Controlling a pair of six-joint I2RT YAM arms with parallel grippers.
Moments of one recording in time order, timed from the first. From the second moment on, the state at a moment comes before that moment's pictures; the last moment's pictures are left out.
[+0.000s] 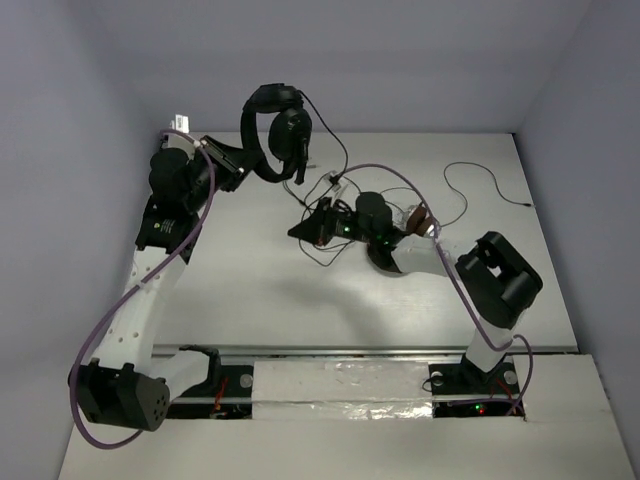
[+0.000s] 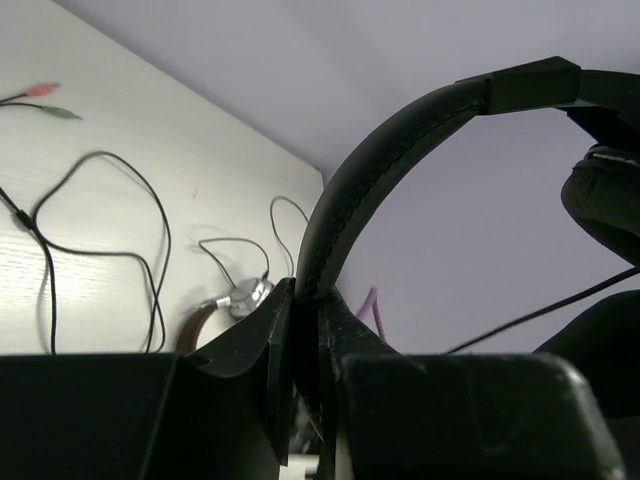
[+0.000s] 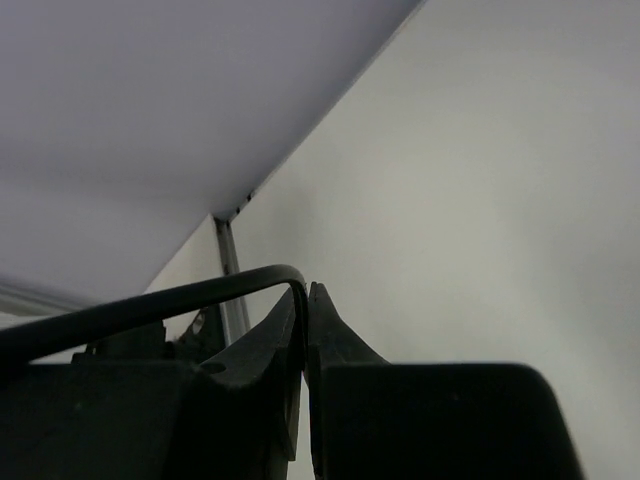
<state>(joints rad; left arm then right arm) -0.16 1.11 1.15 -0.13 0.35 -1.03 0.71 1.78 0.99 0.77 -0.53 0.71</state>
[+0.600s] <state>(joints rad) -0.19 1.06 1.01 0.00 0.08 -1.09 1.00 1.74 1.00 0.31 -0.17 0.65</state>
